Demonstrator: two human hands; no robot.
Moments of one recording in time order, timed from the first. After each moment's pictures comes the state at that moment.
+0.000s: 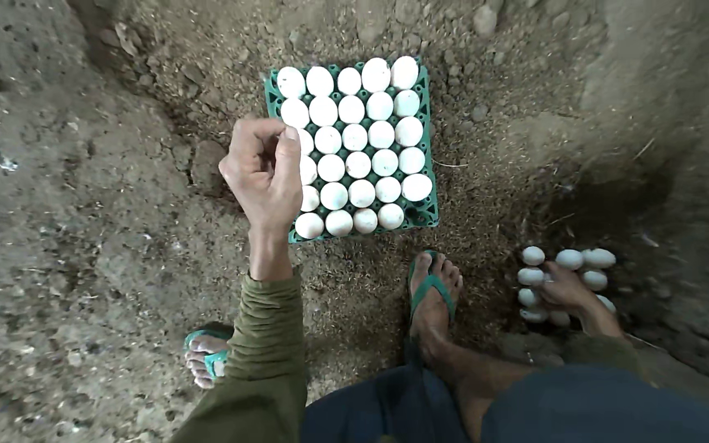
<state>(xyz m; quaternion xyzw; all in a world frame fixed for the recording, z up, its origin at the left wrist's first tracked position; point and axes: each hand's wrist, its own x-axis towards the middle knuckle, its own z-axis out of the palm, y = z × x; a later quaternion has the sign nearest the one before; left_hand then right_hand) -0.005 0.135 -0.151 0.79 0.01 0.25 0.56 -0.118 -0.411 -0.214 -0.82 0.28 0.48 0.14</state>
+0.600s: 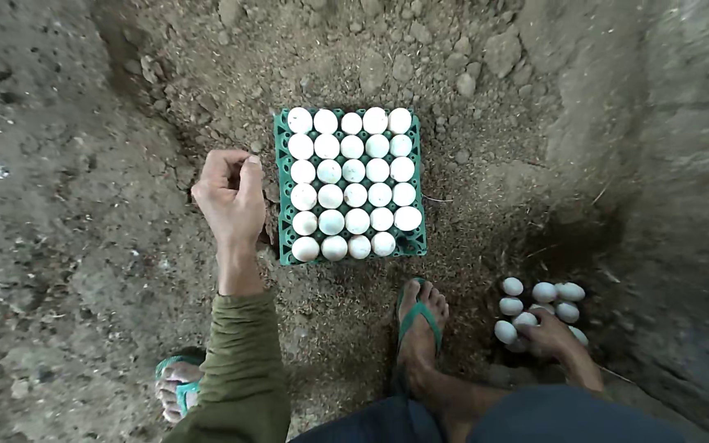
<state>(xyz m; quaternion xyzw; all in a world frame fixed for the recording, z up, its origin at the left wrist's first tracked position) -0.014 0.183 -0.165 0.83 0.17 0.19 0.49 -0.133 -0.404 -0.186 -0.82 0.32 0.48 0.07</state>
